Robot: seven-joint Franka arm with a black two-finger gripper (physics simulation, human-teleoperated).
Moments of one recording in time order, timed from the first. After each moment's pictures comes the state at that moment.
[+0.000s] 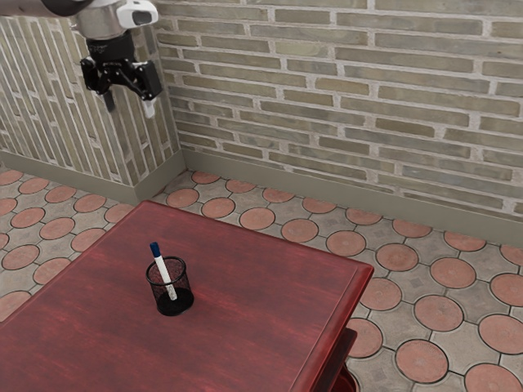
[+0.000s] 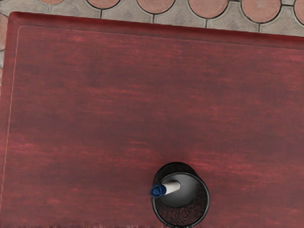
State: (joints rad) arm -0.01 0.08 0.09 -1.40 0.01 1.50 0.00
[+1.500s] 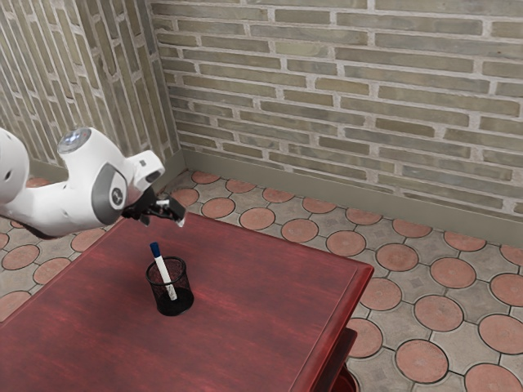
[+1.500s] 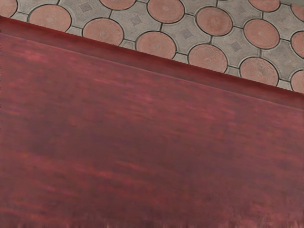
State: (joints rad) arm -0.01 0.13 0.14 -2.29 -0.37 2.85 0.22
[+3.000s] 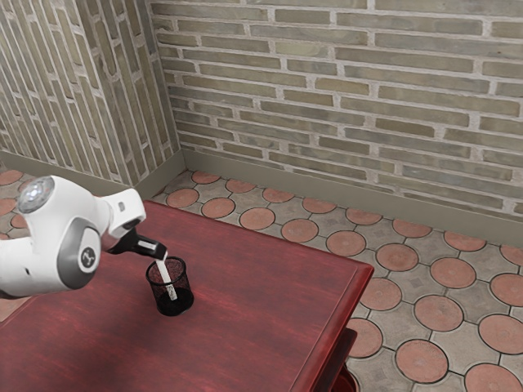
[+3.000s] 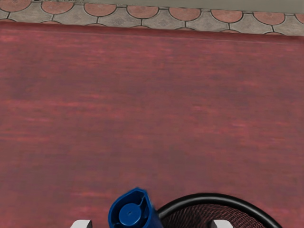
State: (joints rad) arm -0.10 -0.17 0.12 -2.73 -0.38 3.14 0.36
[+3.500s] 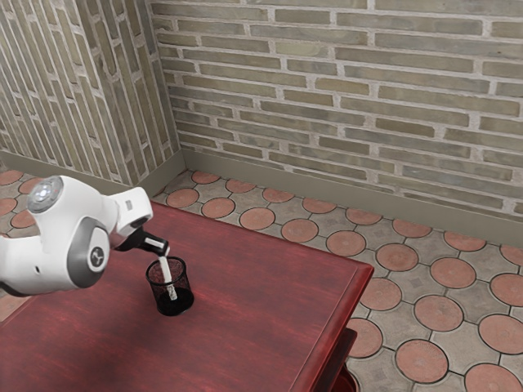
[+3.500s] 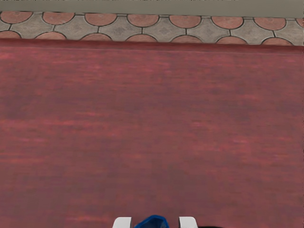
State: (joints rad) arm -0.12 -0.11 0.12 -2.69 -0.39 3.18 0.36
